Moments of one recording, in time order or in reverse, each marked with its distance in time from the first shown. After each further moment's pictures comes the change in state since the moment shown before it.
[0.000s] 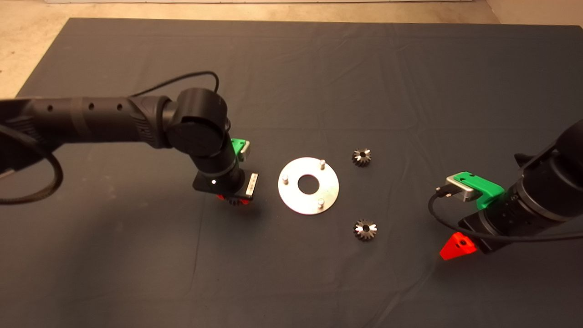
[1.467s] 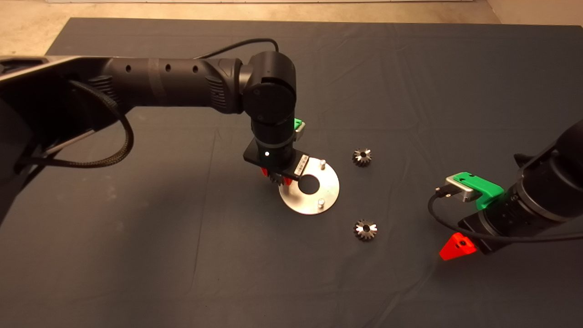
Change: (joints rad) left arm -0.037 0.260 -0.247 -0.069 0.003 0.179; right arm 0.000 0.000 0.001 0.000 0.000 0.000
